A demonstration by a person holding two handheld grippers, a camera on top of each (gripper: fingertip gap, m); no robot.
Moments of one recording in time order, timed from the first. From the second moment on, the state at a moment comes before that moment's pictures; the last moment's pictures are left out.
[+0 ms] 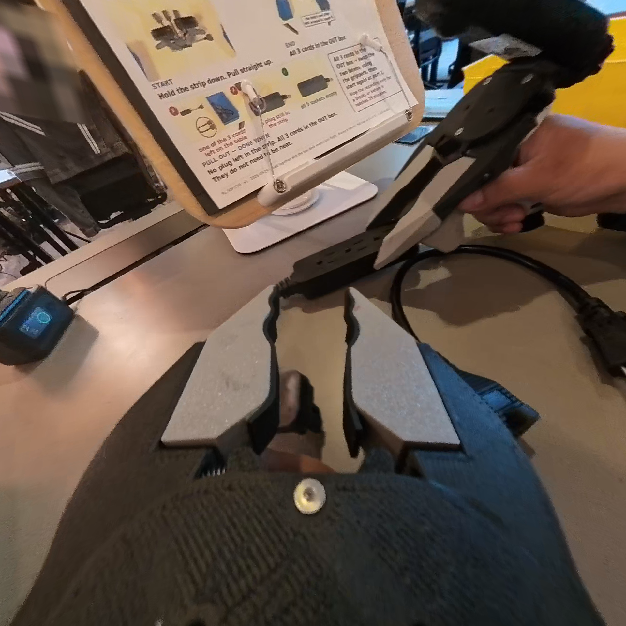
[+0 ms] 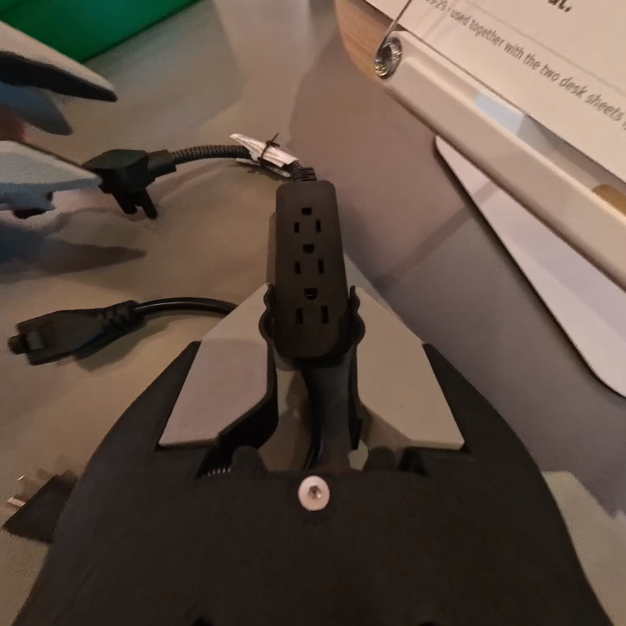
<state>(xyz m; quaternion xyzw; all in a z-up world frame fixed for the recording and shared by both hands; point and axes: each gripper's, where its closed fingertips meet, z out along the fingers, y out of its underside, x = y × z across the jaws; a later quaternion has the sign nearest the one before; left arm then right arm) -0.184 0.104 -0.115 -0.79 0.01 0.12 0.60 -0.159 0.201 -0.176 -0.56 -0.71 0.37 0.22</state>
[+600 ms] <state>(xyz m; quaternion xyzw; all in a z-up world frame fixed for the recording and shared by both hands) -0.186 0.094 -0.111 -0.80 0.04 0.10 0.59 -0.143 0.174 -0.176 -0.55 -0.72 0.40 0.16</state>
